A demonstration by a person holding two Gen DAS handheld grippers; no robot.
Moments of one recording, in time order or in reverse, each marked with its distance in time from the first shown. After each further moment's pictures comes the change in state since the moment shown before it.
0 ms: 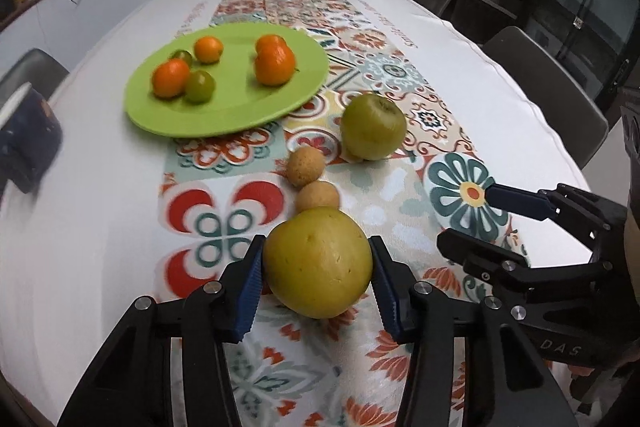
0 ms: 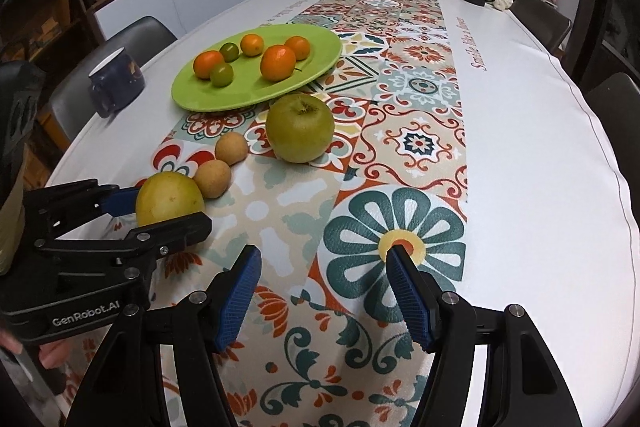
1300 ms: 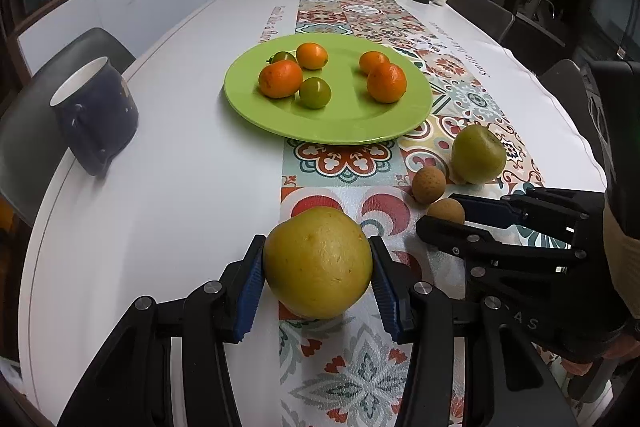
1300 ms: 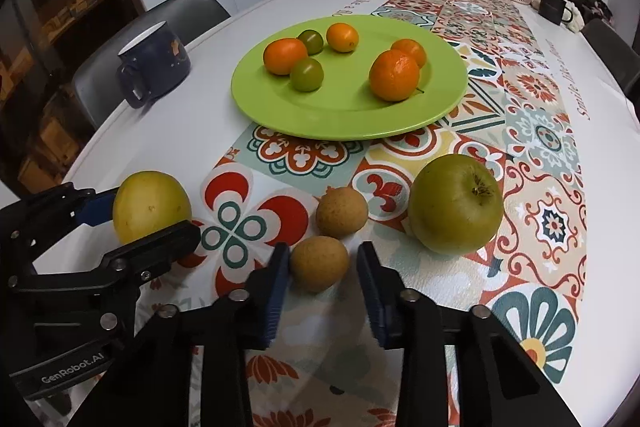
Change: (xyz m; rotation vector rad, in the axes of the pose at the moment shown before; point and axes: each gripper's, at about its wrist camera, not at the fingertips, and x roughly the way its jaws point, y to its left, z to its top) left arm -0.008 0.063 -0.002 -0.110 -0.040 0.131; right arm 0.061 0.069 0.048 -0.117 0.060 0.125
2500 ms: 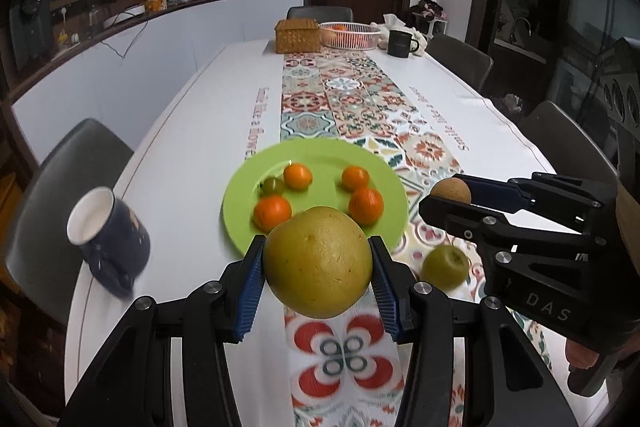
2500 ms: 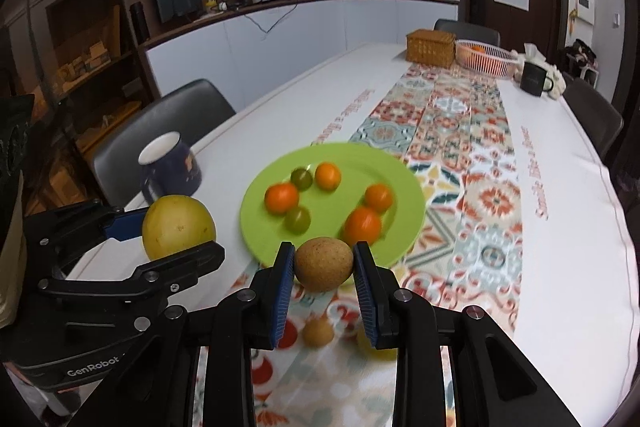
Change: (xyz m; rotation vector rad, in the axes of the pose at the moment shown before) left arm -0.044 -0.007 0.092 0.082 -0.171 -0.018; right arm -0.078 -0.017 0.075 -0.016 -0.265 -0.018
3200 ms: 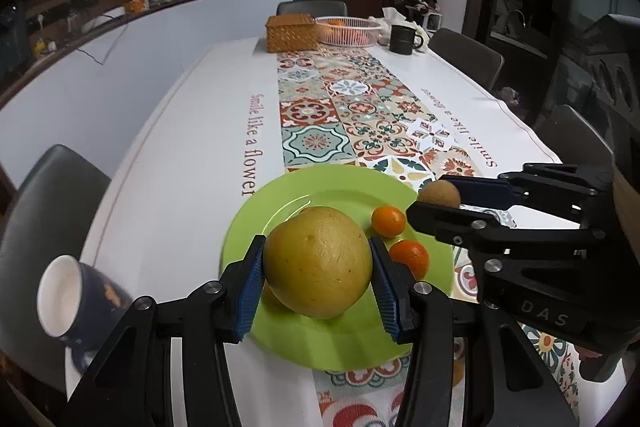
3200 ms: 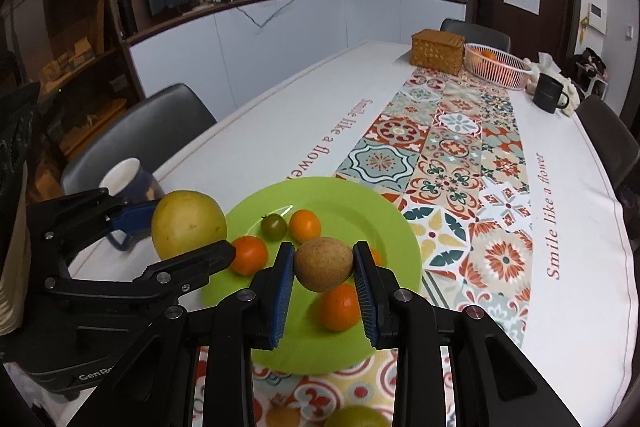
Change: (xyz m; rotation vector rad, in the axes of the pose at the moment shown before) left arm 0.079 0.033 0.048 0.040 0.024 -0.042; right arm 0.075 -0.018 0.053 -0.034 0.064 -0.001
